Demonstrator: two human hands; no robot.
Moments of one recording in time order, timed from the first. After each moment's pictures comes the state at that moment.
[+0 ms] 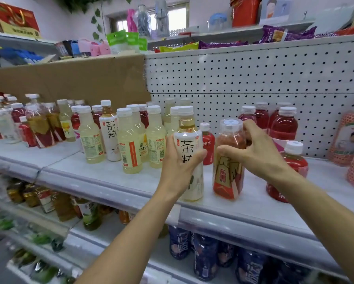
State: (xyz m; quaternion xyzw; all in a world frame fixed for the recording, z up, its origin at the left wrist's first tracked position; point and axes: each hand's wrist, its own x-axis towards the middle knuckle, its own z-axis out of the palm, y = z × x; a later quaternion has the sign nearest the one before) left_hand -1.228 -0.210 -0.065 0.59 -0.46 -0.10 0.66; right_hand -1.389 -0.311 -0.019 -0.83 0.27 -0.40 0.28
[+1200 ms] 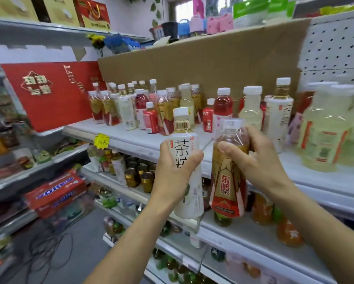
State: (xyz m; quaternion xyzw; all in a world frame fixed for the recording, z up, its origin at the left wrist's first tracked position) left_hand -0.858 0.102 -0.080 0.66 -0.35 -0.06 0.66; right_hand -0.981 -0.031 -0.058 -0.78 0.12 -0.44 0.43
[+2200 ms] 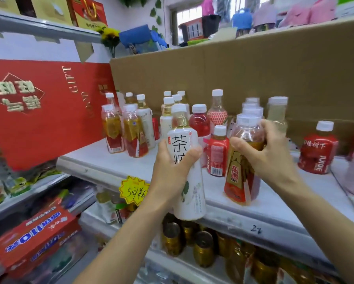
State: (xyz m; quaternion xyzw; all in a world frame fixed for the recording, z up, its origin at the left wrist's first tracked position) left_hand -0.457 0.093 -0.057 0.64 -0.38 -0.10 0.66; right_hand -0.602 -0.045 -0.038 -0.77 0.25 -0.49 0.33
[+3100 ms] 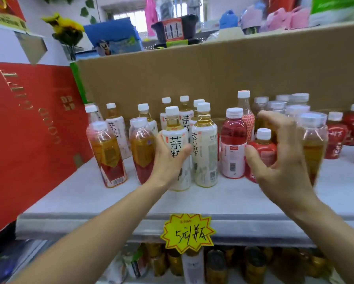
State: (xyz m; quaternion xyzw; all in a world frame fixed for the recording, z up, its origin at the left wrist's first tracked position) left_hand -0.227 0.042 -0.059 0.59 -0.54 -0.15 0.58; right_hand -0.458 0.040 -0.041 -0.74 0.29 -0.61 -0.03
